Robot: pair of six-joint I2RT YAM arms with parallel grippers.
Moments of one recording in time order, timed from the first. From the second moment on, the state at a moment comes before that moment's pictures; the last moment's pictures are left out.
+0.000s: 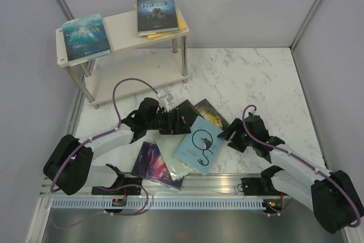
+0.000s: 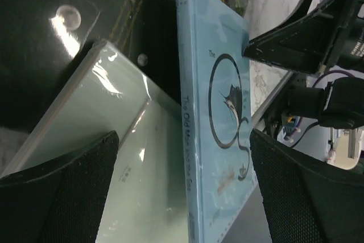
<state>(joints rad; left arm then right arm) -0.60 1.29 0.59 0.04 0.47 -0.63 0.42 0.97 0.30 -0.17 -0.17 1.01</state>
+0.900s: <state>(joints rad) -0.66 1.68 0.52 0.89 0.64 -0.93 0.52 0.88 0.17 0.22 -0.26 1.16</state>
